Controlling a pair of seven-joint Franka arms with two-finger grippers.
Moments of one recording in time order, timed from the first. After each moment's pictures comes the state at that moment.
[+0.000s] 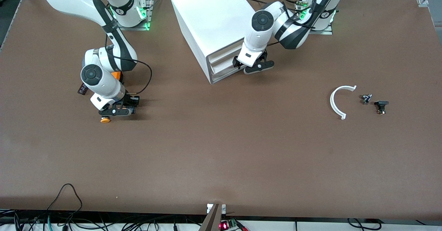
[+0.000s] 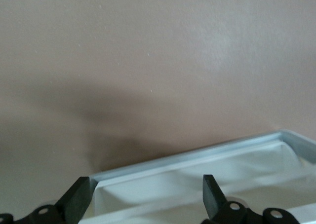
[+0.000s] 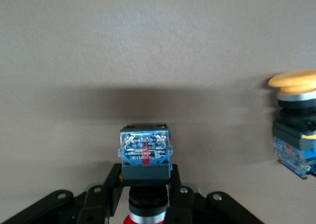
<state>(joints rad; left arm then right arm) -0.30 0.23 -0.52 -2.23 0.00 2.39 -1.12 0.19 0.40 -0.02 -2.22 -0.07 2.57 0.21</state>
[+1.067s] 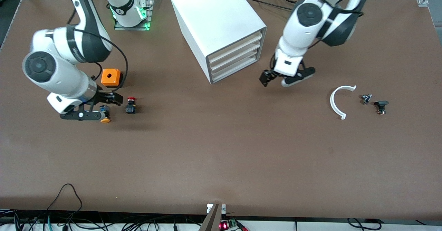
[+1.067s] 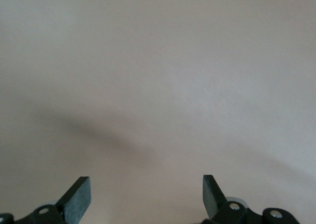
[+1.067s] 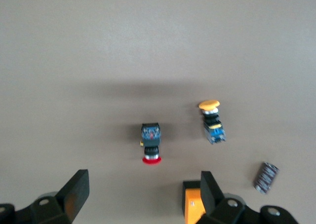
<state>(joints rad) -0.10 0.04 -0.41 -2.11 0.00 2.24 -0.98 0.19 0.26 -0.01 -1.69 -0.06 1.85 0.21</state>
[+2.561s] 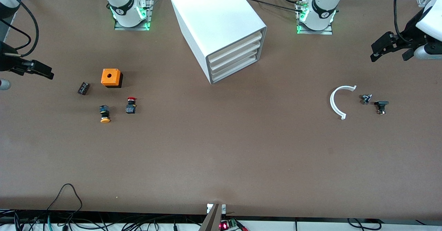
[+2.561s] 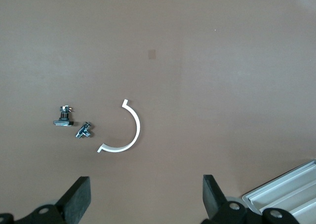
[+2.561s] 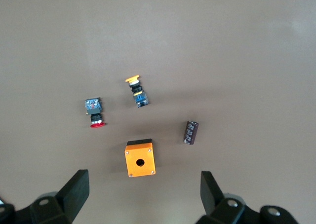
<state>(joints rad) -0.06 -0.08 0.00 -1.62 0.00 1.58 -0.12 0.03 0.02 -0.11 -1.71 -0.06 1.66 0.04</state>
